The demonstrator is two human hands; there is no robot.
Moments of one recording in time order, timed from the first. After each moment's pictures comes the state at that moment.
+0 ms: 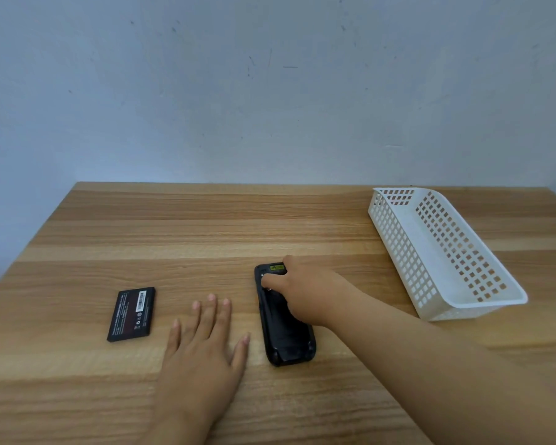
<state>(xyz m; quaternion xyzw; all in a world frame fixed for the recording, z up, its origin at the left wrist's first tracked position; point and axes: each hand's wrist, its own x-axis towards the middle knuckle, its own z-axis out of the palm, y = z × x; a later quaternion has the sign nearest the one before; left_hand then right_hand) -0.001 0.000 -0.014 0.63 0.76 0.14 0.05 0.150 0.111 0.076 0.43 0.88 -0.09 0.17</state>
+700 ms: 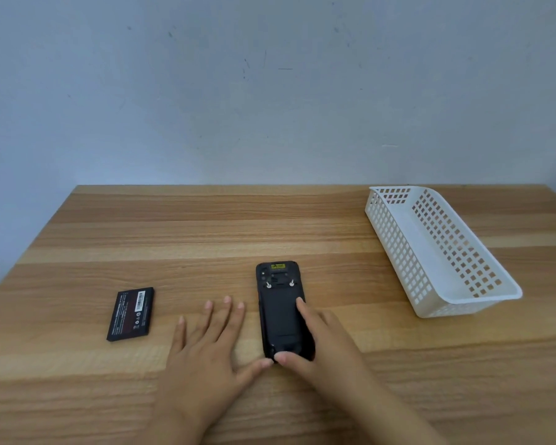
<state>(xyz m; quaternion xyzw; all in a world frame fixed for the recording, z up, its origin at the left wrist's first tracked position) -0.001 -0.002 -0.009 0.70 0.71 0.08 0.05 0.186 0.032 0.036 0.56 0.74 -0.36 -0.10</state>
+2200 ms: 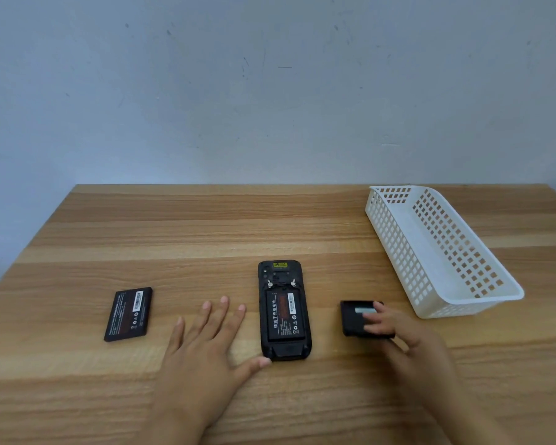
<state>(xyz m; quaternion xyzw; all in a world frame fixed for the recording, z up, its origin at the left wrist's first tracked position) 0.000 -0.002 0.001 0.67 0.73 0.10 0.10 0.286 0.041 0.016 0.50 0.76 -0.23 -0.35</state>
